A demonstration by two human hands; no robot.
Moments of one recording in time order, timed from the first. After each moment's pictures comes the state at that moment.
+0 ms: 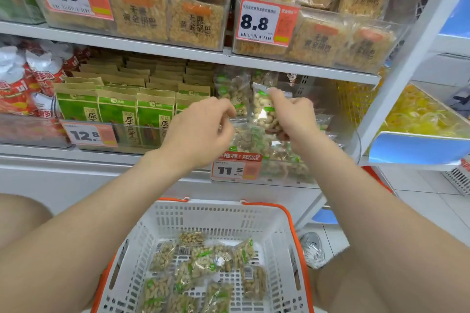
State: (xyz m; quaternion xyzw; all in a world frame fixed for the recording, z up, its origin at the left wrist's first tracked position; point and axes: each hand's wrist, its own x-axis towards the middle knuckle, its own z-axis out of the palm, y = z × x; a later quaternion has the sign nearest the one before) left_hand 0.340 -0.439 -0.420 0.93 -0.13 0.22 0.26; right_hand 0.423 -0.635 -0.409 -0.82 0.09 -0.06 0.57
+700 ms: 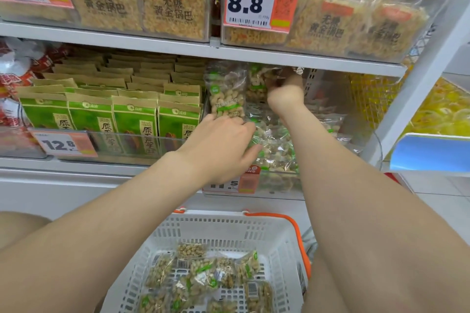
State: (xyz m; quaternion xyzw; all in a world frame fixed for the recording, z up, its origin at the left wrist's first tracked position) left_hand 0.385 -0.484 -0.443 0.97 -0.20 0.16 -0.01; right_hand 0.567 -0.631 -0.438 -0.90 0.07 -0.09 0.41
